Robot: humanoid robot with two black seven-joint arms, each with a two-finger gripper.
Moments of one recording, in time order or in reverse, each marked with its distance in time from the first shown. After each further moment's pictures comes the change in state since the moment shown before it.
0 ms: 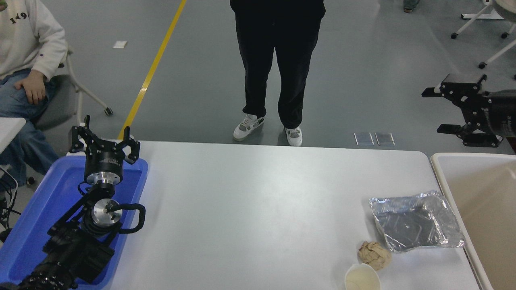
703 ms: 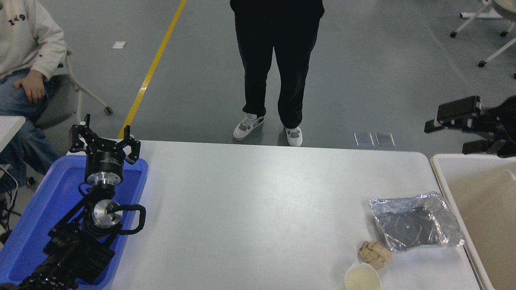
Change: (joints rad) left arm 0.000 0.000 0.001 0.000 0.000 0.000 0.000; right arm 1.076 0.242 -1.123 0.214 -0.064 0.170 0.064
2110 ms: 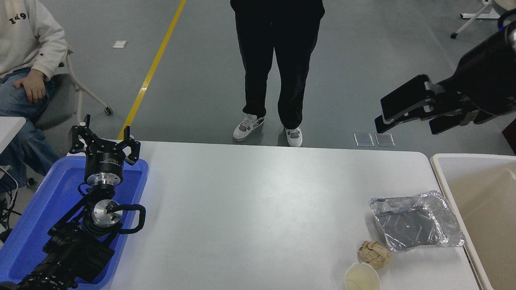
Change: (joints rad) left arm 0.000 0.000 0.000 0.000 0.000 0.000 0.000; right arm 0.192 0.395 0.048 0.139 0.252 0.100 0.027
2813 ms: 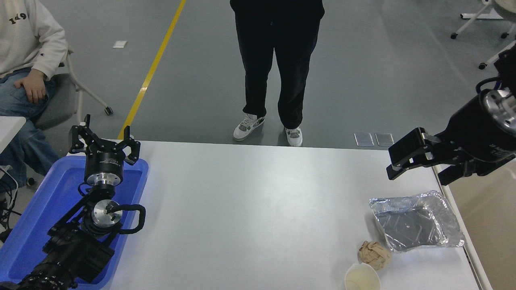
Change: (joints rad) left arm 0.000 0.000 0.000 0.000 0.000 0.000 0.000; right arm -0.224 -0.044 -0.098 0.000 -0.024 0.000 -0.003
